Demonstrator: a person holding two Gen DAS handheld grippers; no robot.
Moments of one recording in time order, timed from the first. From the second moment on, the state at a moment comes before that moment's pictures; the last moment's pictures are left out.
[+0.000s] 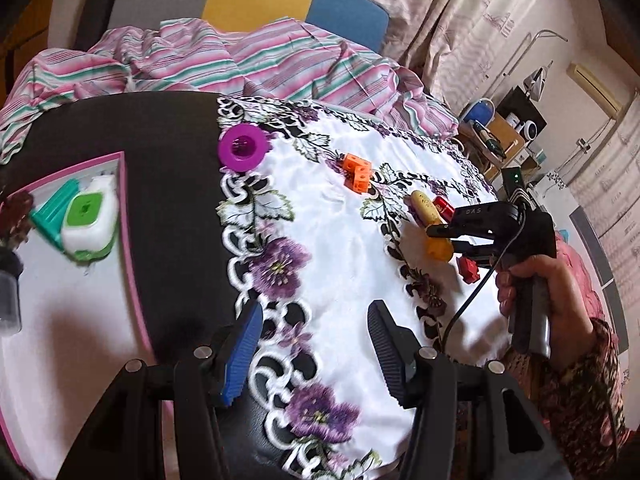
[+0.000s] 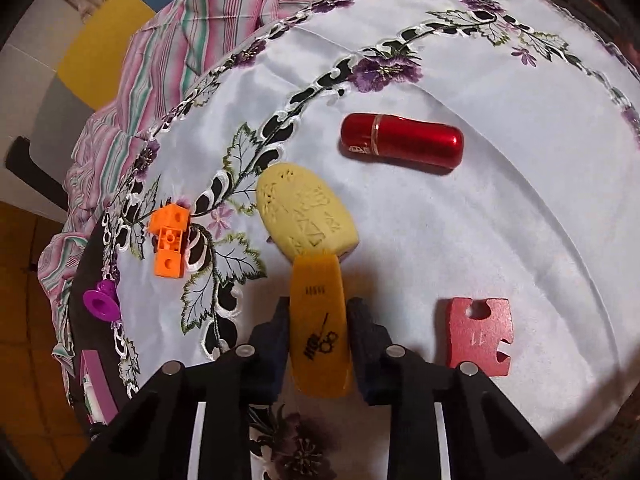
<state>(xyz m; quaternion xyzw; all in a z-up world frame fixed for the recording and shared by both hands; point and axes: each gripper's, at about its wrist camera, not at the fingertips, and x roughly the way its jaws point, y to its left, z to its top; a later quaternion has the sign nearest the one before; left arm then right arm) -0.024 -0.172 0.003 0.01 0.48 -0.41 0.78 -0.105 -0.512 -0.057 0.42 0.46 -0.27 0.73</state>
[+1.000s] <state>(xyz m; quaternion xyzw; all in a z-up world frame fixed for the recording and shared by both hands) 0.041 -0.368 -0.023 0.15 0.47 -0.41 0.77 -0.098 -0.504 -0.044 0.41 0.41 -0.26 0.77</state>
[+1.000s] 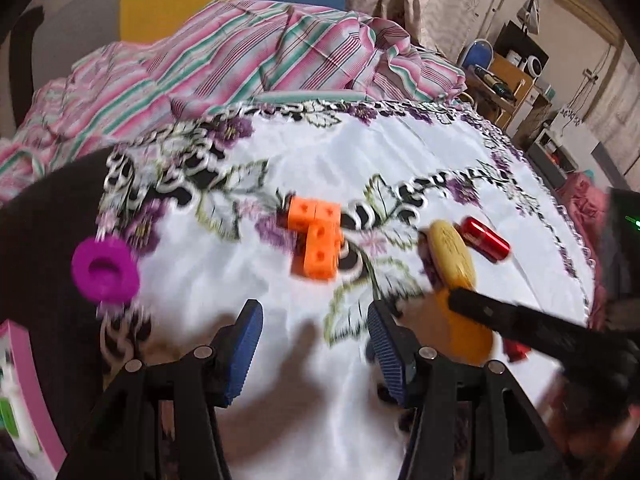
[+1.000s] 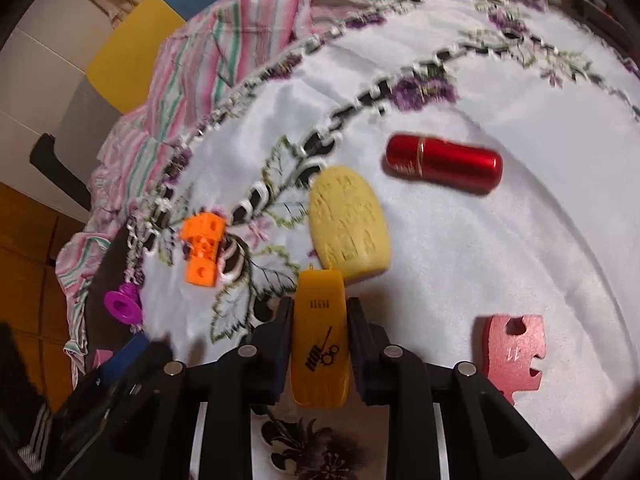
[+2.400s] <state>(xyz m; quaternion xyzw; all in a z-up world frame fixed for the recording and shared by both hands) 0.070 -0.388 -0.059 0.14 0.39 -0.41 0.81 -0.083 -0.498 -0.056 0.35 0.45 -0.24 0.79</state>
